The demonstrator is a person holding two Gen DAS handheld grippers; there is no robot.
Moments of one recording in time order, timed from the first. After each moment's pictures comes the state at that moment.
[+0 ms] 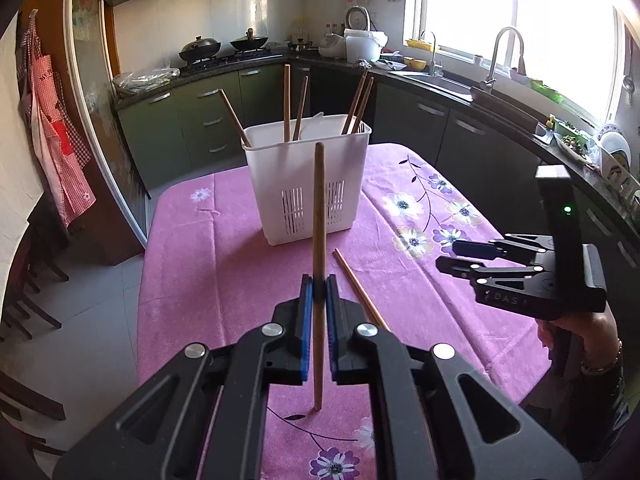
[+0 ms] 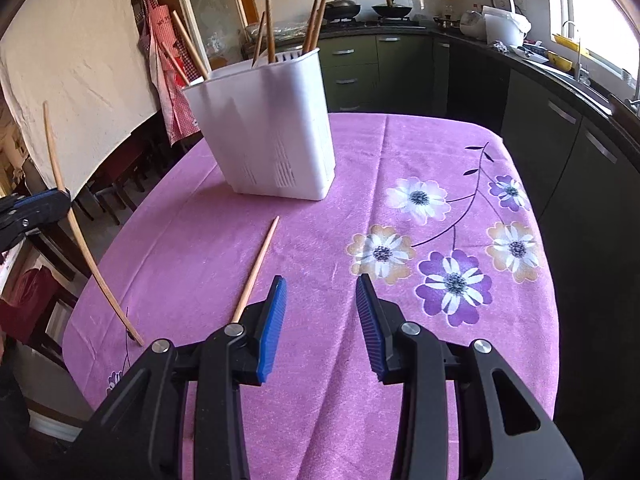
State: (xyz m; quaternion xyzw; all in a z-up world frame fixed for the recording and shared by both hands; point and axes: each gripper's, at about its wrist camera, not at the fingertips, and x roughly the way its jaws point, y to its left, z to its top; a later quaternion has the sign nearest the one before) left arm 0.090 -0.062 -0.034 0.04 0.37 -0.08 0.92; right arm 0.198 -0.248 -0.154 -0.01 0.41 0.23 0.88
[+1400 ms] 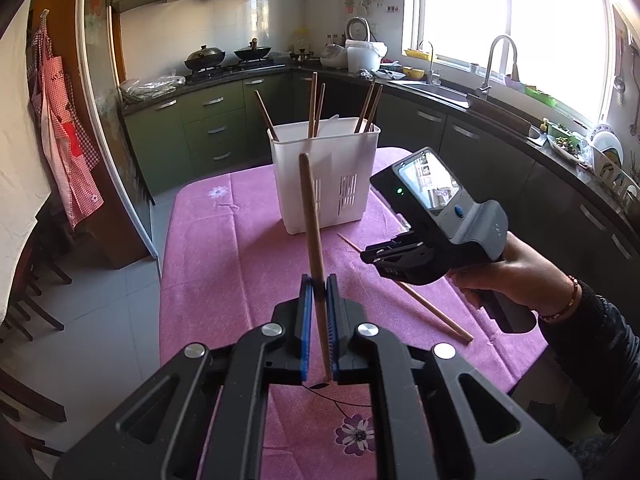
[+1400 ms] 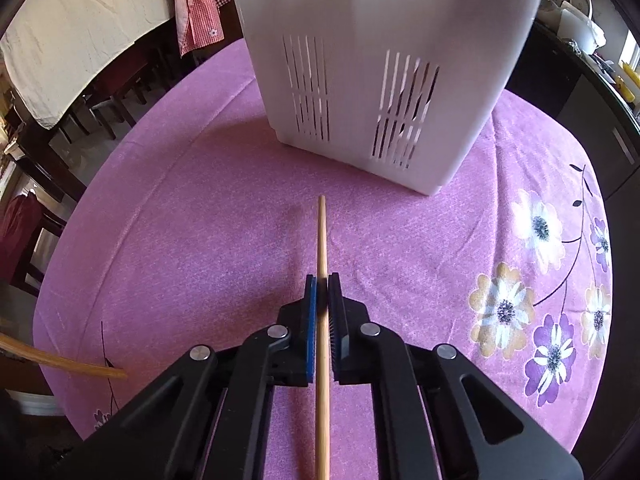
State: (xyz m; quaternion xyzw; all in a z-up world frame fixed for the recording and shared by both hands) left arm 0.051 -0.032 -0.031 0.04 0.36 -0.09 0.93; right arm 0.263 -0.102 -0.202 -0.12 0.50 0.25 0.82
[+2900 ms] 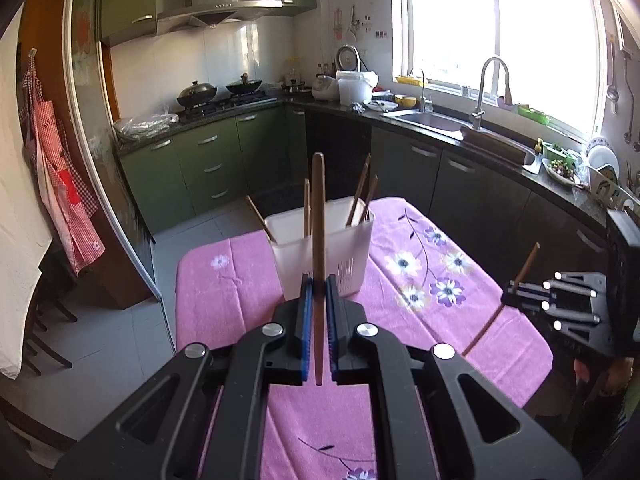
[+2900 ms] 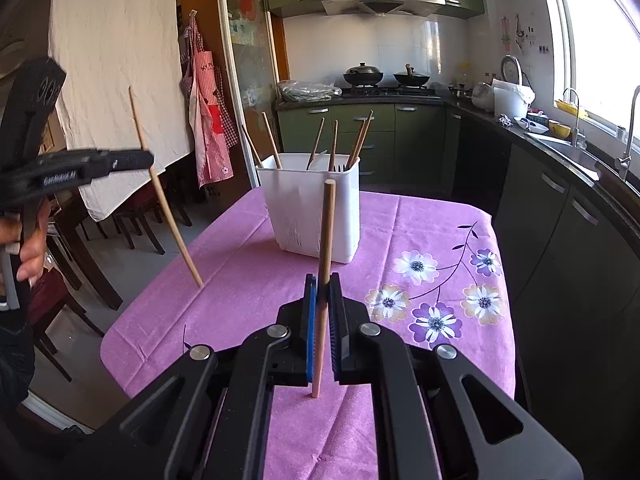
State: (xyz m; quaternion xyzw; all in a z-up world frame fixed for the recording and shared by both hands) left arm 0.103 -0.045 0.058 0.06 0.30 -0.09 0.95; right arm 0.110 -0.254 -0.074 -0.02 0.29 0.26 0.92
